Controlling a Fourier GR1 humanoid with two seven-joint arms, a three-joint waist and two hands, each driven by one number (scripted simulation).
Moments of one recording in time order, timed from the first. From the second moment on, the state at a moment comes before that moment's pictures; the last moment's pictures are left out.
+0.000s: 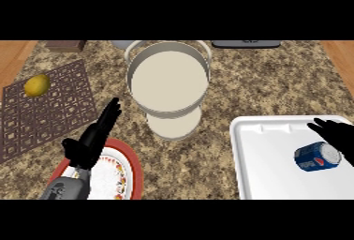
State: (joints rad) left arm -0.12 0.17 -0.14 -1.33 0.09 -0.03 -0.12; right arm 0.05 -0.88 0.13 -2.01 0.54 0.58 0.36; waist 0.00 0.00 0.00
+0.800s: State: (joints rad) left arm -0.10 0.15 -0.09 -1.38 0.06 -0.08 -0.09; right arm 0.05 -0.70 0.10 -1.73 0.81 0.52 0.16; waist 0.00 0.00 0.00
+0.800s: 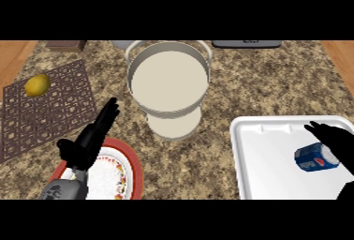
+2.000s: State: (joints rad) left arm -0.10 0.12 -0.05 -1.35 0.01 -0.12 -0.10; right arm -0.03 -0.53 0.02 -1.47 0.95 0.35 -0.18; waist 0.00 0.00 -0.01
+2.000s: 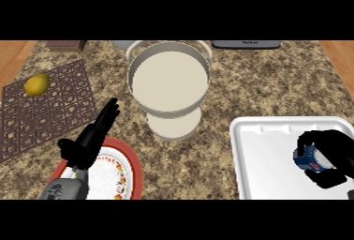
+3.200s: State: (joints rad) left arm -0.09 0.11 -0.03 -1.38 0.00 -0.13 -0.07; right arm -0.19 -0.31 -0.26 -1.68 0.67 0.37 0.02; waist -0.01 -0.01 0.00
